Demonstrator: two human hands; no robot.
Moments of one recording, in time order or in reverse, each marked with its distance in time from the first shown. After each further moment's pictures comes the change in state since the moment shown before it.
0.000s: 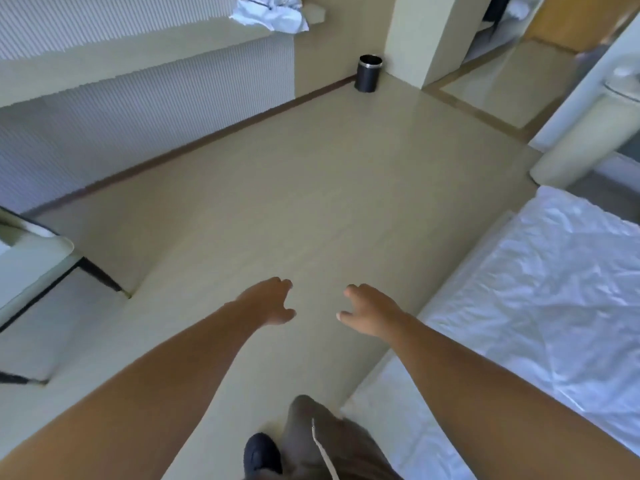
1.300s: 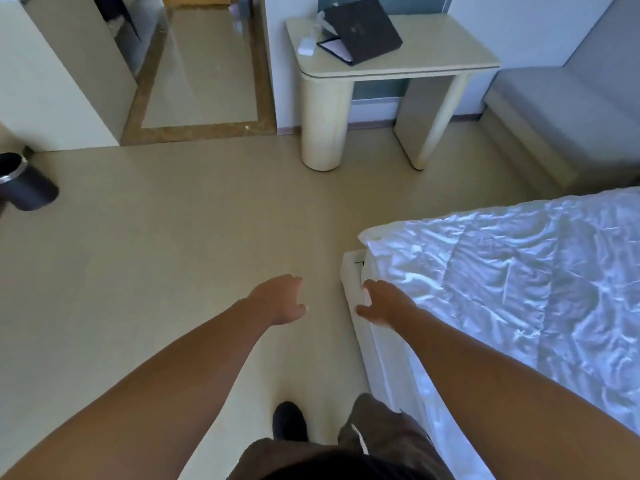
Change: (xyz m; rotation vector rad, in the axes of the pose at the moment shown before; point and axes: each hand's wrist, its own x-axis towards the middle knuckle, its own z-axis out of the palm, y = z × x) left_hand 0.789 0.558 -0.374 0.507 -0.207 0.863; right_hand 0.402 0.583 -0.419 0.579 0.182 0.868
